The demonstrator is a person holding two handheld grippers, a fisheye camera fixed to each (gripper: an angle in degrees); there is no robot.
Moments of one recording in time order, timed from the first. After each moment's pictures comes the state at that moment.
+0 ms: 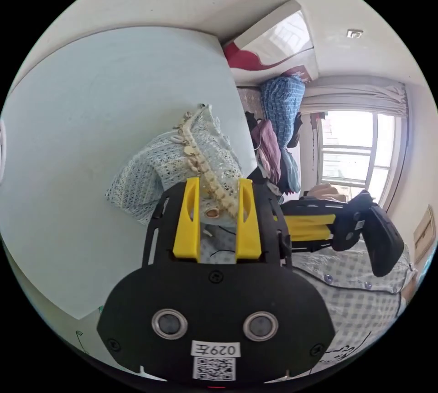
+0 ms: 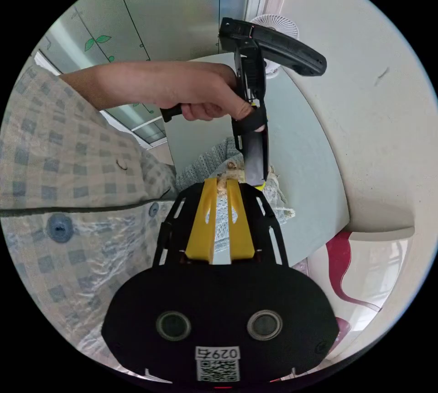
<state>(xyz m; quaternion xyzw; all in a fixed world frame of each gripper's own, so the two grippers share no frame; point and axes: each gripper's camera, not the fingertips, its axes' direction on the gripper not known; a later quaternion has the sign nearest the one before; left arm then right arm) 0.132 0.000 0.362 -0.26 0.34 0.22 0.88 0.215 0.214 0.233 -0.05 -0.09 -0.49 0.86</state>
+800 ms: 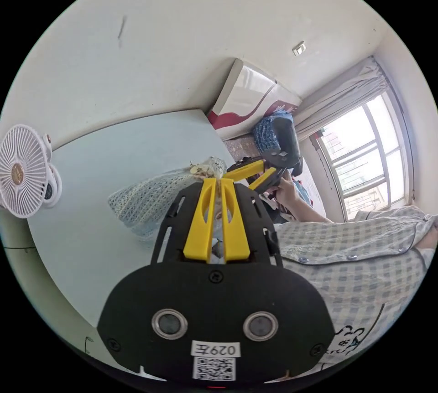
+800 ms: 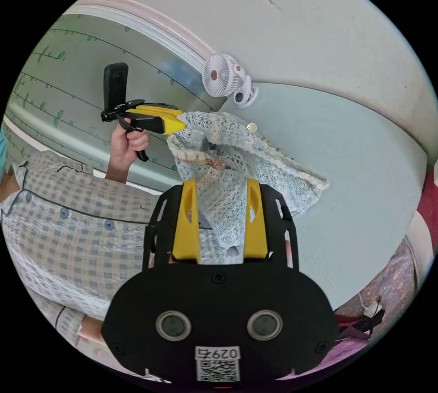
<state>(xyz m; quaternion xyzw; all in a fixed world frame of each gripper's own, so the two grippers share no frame) 0.057 -0.033 0.154 0.00 0.36 0.21 0.91 0.396 0.134 0.248 -0.13 -0.43 -0.28 0.85</state>
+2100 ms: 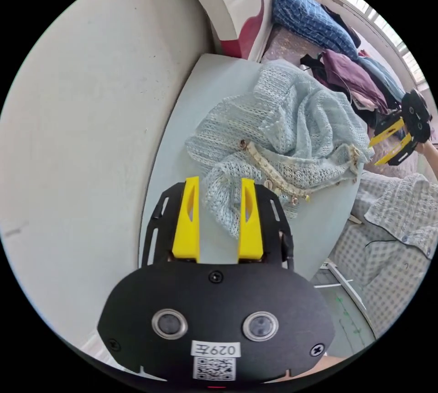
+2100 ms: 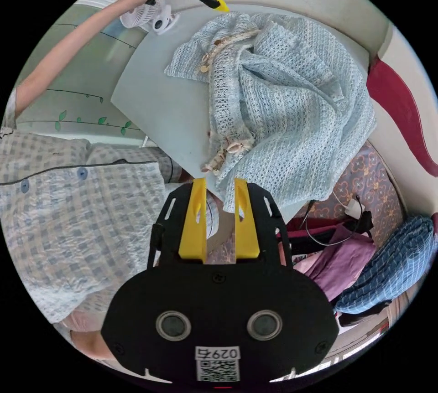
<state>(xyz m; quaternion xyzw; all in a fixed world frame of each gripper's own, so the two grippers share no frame) 0.451 -0.176 0.259 -0.14 0.00 0.58 0.80 0.591 0.212 0.263 -0.25 -0.12 -0.22 0.94</state>
